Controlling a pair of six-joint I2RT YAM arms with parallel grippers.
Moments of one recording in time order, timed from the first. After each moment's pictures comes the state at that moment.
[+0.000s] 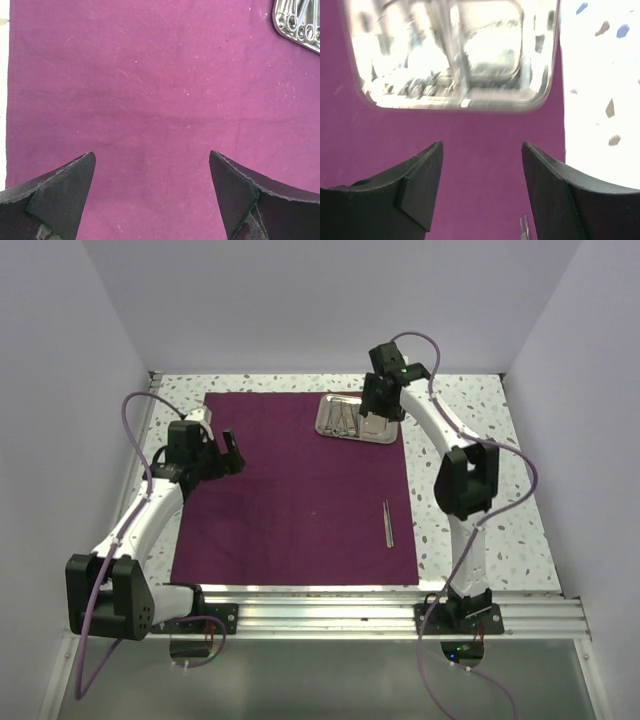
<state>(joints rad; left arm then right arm) -0.08 1.26 0.88 -0.37 0.09 -0.35 0.37 2.07 1.99 -0.90 0.20 0.49</state>
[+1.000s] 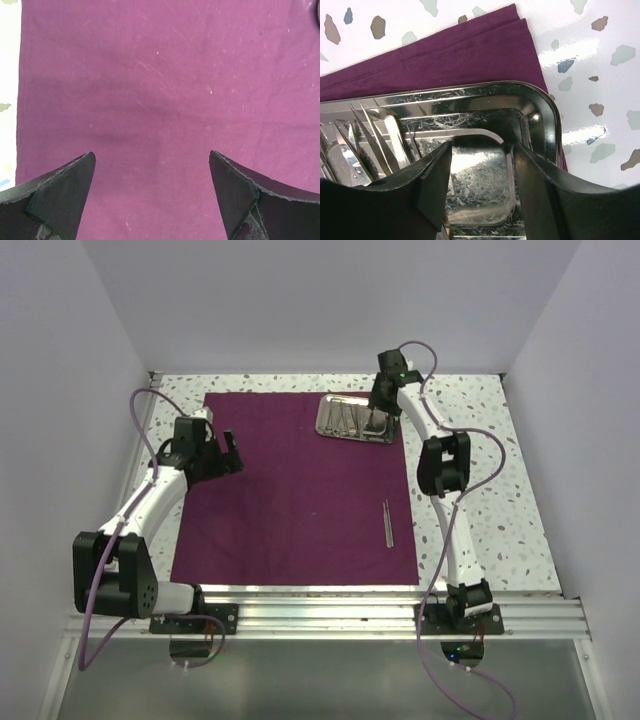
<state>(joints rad) -0.08 1.35 0.93 -0.43 0.02 -0.36 0.24 2.68 2.55 -0.82 0.20 0.51</state>
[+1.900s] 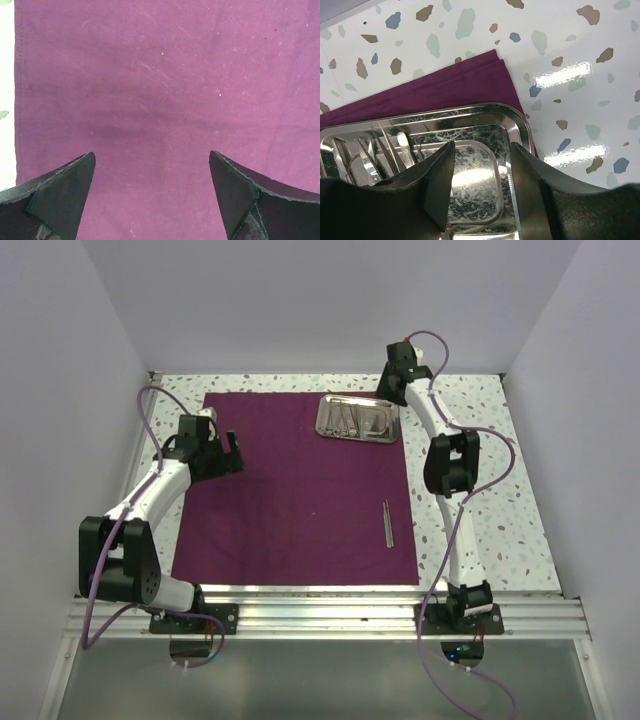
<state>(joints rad) -0.08 1.44 0.96 -0.43 0.02 -0.33 0.21 2.59 2.47 -0.73 0.23 0.49</state>
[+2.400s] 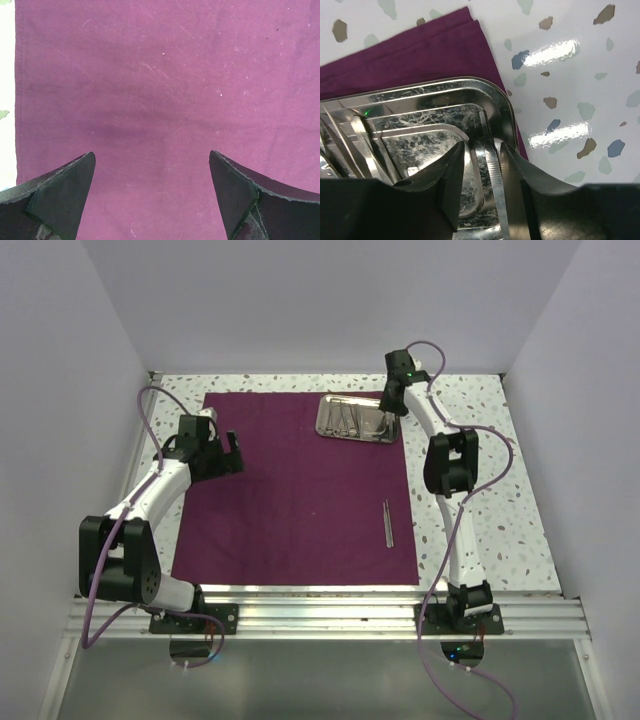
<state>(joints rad) -0.08 1.44 0.96 -0.43 0.02 -0.33 0.21 2.59 2.42 -0.78 0.24 0.48</state>
